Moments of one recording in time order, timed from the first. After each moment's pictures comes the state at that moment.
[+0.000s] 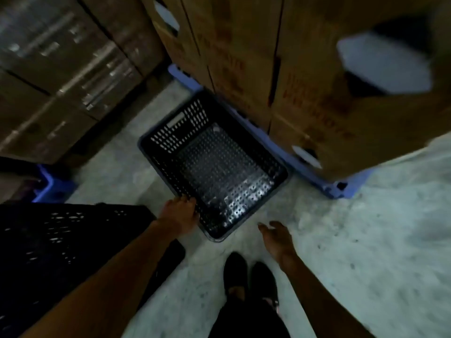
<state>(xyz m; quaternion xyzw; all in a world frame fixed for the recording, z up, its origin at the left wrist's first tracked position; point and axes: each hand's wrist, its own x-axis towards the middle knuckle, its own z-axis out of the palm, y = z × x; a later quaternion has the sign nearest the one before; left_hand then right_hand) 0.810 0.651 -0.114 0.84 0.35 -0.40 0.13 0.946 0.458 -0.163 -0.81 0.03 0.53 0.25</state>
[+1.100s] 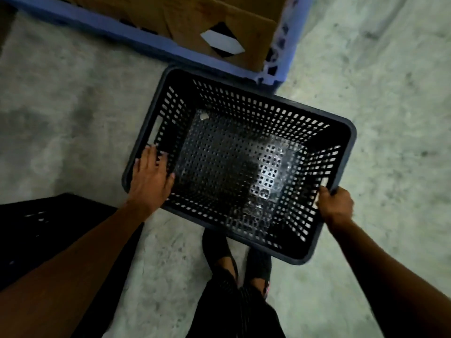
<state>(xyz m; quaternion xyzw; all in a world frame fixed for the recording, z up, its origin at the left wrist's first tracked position) 0.769 0.547 -0.271 0.94 0.22 -0.21 0.14 0.918 0.189 -0.253 -0.91 0.28 0.24 0.19</state>
